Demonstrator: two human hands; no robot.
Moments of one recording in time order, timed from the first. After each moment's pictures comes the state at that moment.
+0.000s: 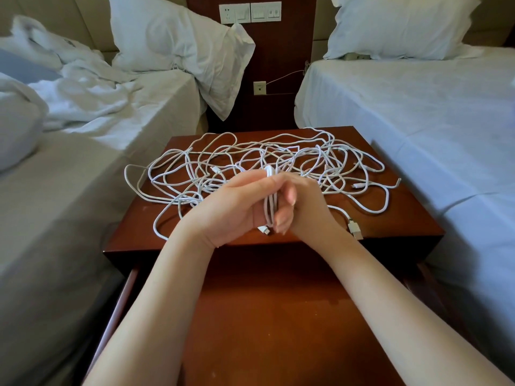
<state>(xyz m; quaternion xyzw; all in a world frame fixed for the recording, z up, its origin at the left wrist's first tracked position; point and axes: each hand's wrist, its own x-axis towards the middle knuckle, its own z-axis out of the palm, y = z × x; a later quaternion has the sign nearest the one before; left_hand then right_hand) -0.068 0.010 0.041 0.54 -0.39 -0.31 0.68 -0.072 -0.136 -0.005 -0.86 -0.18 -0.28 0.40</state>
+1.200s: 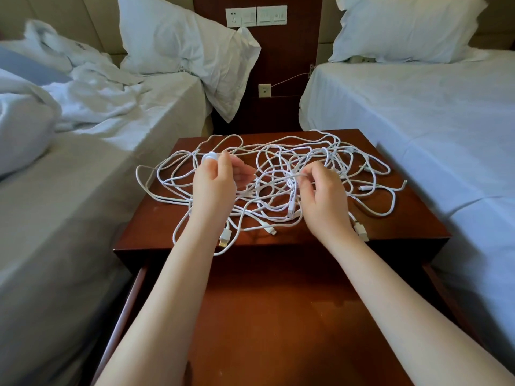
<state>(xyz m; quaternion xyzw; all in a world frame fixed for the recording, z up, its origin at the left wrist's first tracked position) -0.042 0.014 0.030 0.70 -0.07 0.11 0.70 -0.065 -0.150 -0.021 -0.86 -0.02 -0.36 0.37</state>
